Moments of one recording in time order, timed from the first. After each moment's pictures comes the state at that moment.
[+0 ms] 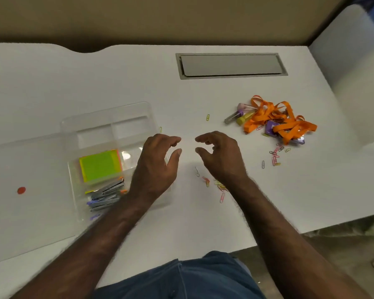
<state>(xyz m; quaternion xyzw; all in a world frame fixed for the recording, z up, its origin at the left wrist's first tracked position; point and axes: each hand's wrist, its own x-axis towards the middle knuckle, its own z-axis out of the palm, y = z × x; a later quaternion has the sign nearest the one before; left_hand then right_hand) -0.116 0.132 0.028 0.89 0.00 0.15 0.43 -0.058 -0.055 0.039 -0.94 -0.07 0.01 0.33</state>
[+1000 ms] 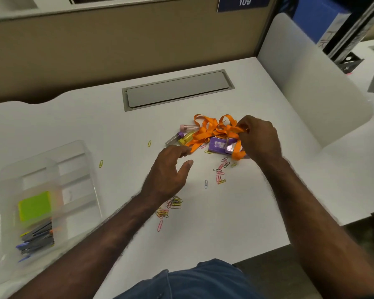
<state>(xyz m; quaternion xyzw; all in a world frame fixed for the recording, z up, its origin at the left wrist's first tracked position) -0.036 -0.103 0.067 0.91 -0.05 0.02 0.42 0.073 -0.365 0.054 -0.97 0.03 -0.08 0.22</state>
